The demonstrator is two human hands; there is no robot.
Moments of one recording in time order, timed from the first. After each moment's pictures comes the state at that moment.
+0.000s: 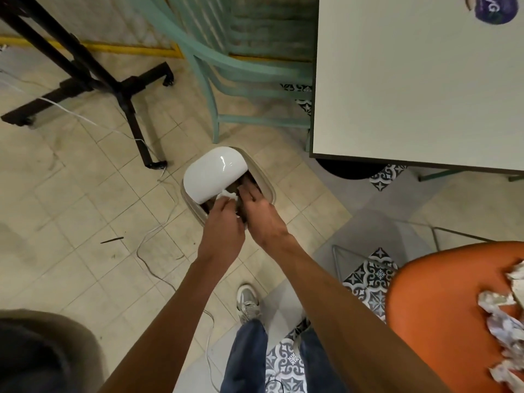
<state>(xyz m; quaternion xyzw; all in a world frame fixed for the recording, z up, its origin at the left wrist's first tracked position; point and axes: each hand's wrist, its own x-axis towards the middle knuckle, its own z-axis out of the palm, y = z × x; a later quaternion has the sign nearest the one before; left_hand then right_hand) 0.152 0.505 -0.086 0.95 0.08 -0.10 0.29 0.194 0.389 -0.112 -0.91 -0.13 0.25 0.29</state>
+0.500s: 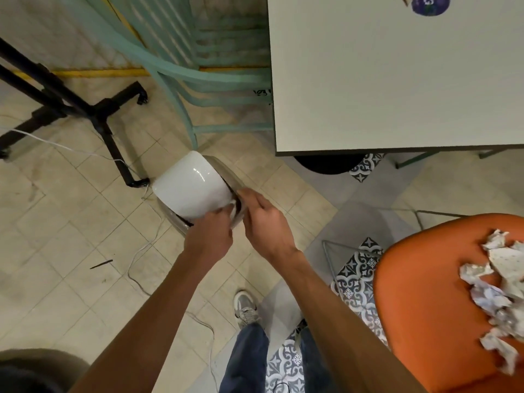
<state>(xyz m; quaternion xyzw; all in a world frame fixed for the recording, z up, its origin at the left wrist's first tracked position) 0.166 0.491 -0.072 0.96 -0.03 -0.23 0.13 0.165 0.337 -0.075 -0.94 -0.08 0.10 0.32</state>
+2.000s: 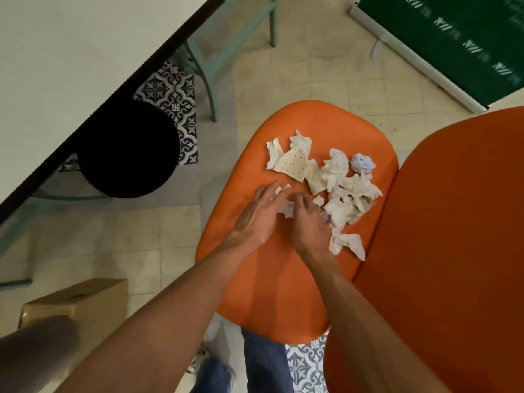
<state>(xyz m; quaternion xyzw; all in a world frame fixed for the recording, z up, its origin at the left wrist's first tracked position) 0.059 -0.172 -0.192 0.78 -0.52 -0.30 0.15 -0.069 -0.238 -0.194 -0.85 0.47 0.08 0.25</state>
